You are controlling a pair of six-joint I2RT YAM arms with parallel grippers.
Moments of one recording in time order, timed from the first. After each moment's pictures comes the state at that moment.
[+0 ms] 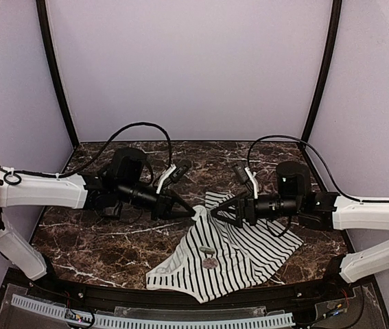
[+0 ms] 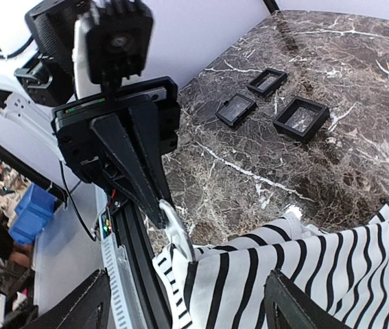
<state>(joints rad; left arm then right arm) -0.88 1.53 0.95 0.08 0.72 -0.23 0.87 1.15 0.64 0.17 -0.47 0.46</state>
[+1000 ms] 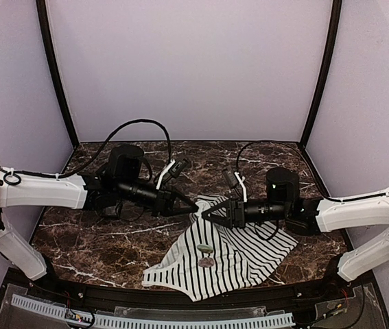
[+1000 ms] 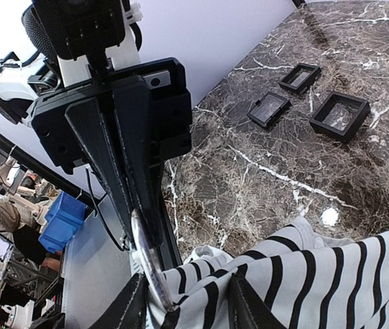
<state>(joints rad) -0.88 1.52 0.95 0.20 0.77 -0.31 0.91 1.30 0.59 0.47 -0.53 0.60</state>
